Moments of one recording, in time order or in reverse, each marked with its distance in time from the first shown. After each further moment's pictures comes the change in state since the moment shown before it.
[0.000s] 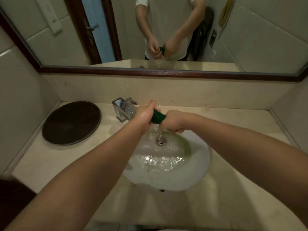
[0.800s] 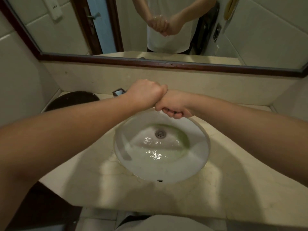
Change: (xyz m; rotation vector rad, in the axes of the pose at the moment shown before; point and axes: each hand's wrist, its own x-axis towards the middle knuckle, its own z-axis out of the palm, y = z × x) left_hand -0.033 0.050 -0.012 1.973 -0.068 1.195; right_hand -0.030 -0.025 -0.014 0.375 -0.004 -0.079
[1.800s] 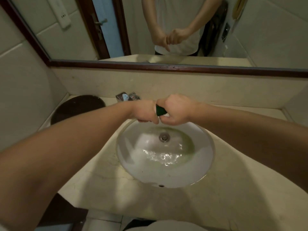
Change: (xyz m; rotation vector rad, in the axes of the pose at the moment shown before) left_hand 0.000 0.008 0.021 -0.975 -0.566 -0.388; right_hand 0.020 0.031 -0.023 -1.037 0.208 -0.647
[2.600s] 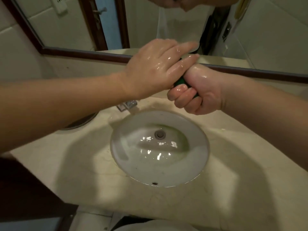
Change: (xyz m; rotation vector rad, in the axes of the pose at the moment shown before) left_hand -0.040 0.059 -0.044 1.060 1.402 1.168; right_hand -0.038 -0.033 -0.109 1.712 -0.388 0.649
